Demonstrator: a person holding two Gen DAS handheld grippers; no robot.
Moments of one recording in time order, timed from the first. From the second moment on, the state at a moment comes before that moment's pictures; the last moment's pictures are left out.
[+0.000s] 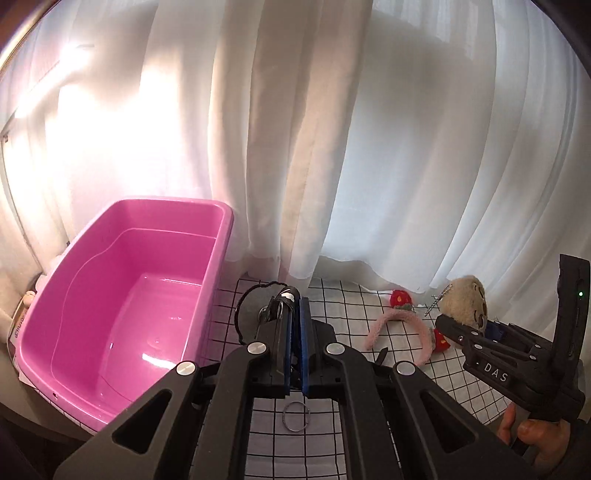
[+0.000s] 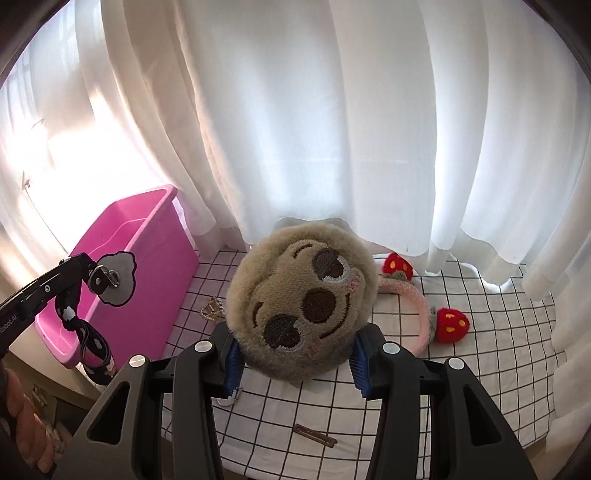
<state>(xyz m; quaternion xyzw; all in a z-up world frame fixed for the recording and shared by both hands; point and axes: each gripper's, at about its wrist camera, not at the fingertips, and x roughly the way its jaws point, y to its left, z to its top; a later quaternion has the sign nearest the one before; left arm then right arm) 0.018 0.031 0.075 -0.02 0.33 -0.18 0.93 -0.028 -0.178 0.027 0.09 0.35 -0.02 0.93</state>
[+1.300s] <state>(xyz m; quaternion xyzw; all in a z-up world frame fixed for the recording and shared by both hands) 0.121 0.220 0.001 -0.06 0.40 0.03 0.91 0.197 0.084 -0.022 -0.06 0.49 0.15 0.86</state>
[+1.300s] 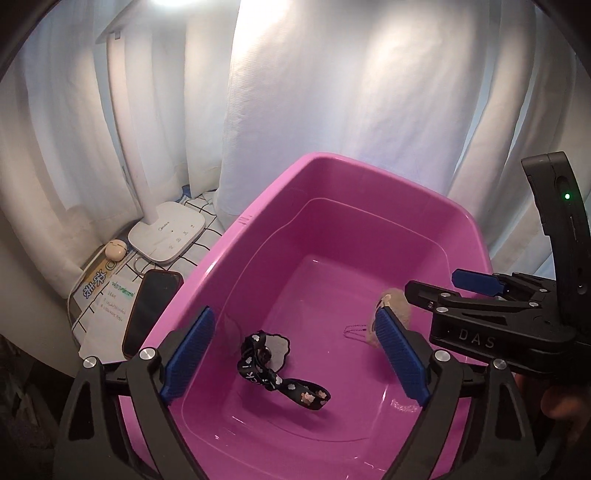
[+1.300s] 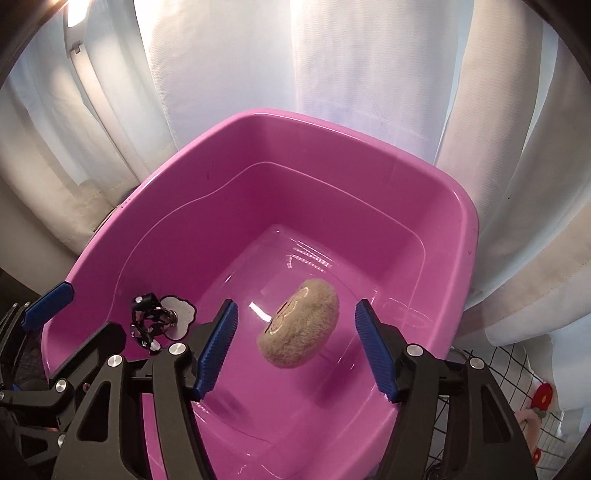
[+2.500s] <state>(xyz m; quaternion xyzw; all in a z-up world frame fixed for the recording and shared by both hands) 0.021 0.076 0.058 -0.06 0.35 -0.19 0.92 -0.014 -0.149 0.006 0.07 0.39 -0.02 0.92</state>
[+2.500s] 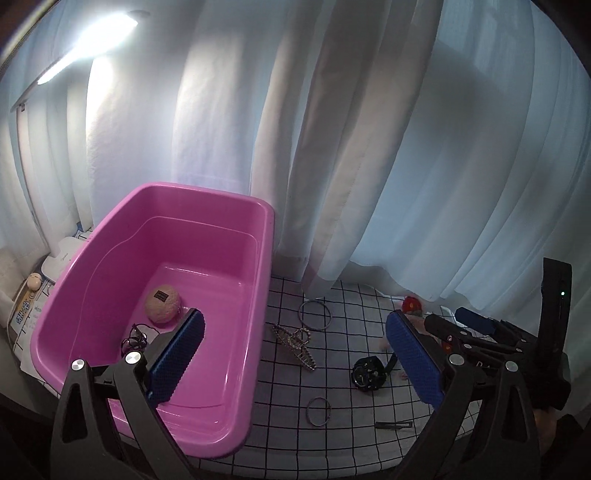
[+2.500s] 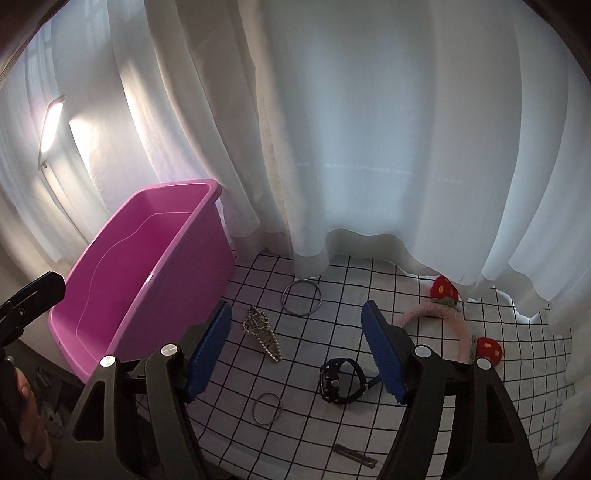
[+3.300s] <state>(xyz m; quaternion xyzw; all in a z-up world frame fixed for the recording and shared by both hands) 0.009 -0.019 -0.117 0.04 0.49 -0.20 0.84 -0.088 -0.196 -0.160 0.09 0.50 -0.06 0.86</state>
